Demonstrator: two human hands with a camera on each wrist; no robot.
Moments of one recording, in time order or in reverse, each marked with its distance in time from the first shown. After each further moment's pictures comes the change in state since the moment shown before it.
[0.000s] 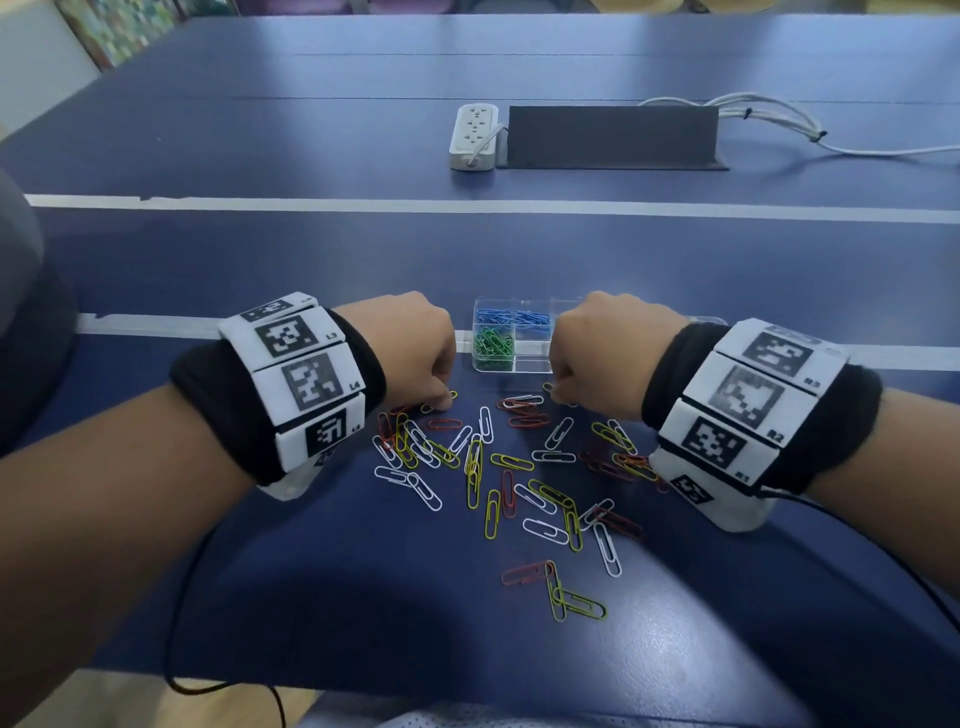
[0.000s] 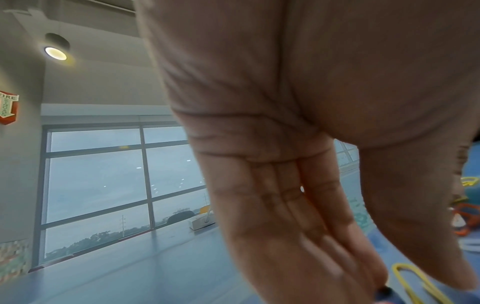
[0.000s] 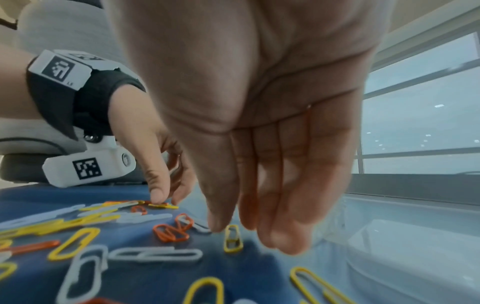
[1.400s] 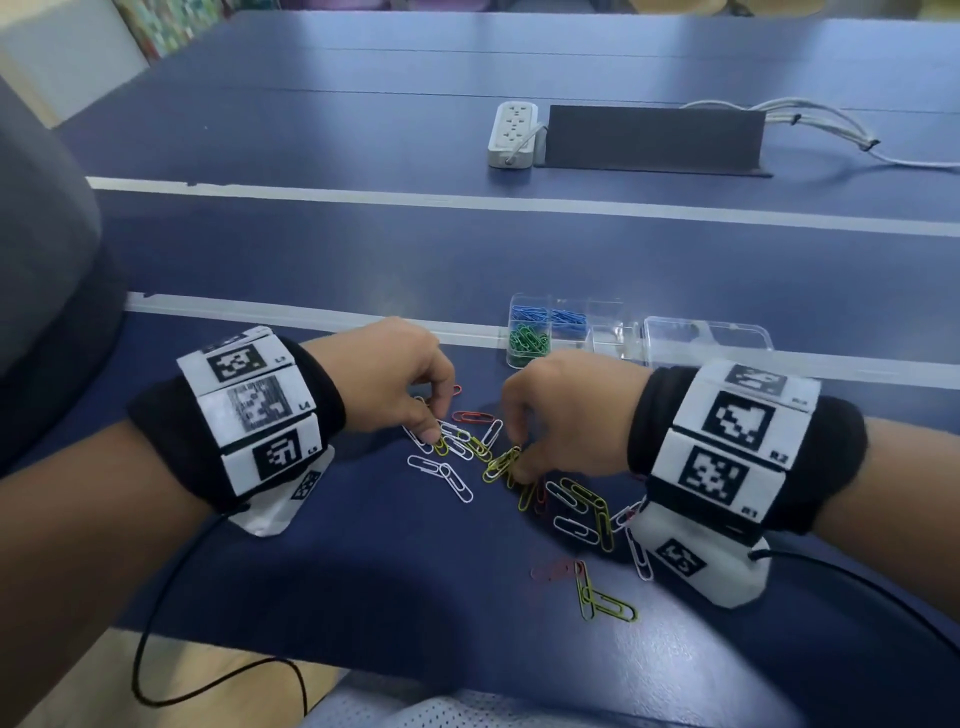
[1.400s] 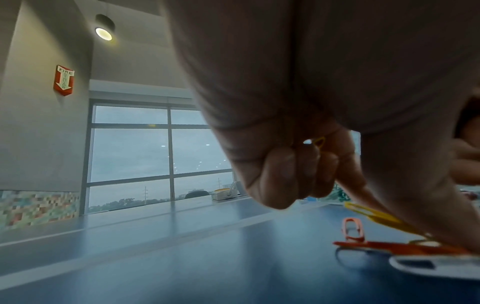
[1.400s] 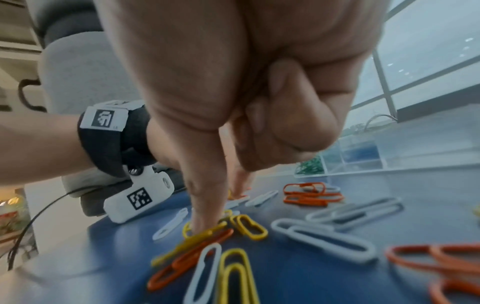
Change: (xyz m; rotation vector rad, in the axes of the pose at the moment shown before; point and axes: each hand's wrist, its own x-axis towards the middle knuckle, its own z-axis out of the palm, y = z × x) left_hand -0.026 -0.033 0.026 -0.203 0.016 0.079; right_hand -0.003 -0.042 0.013 0.194 -0.071 -0.287
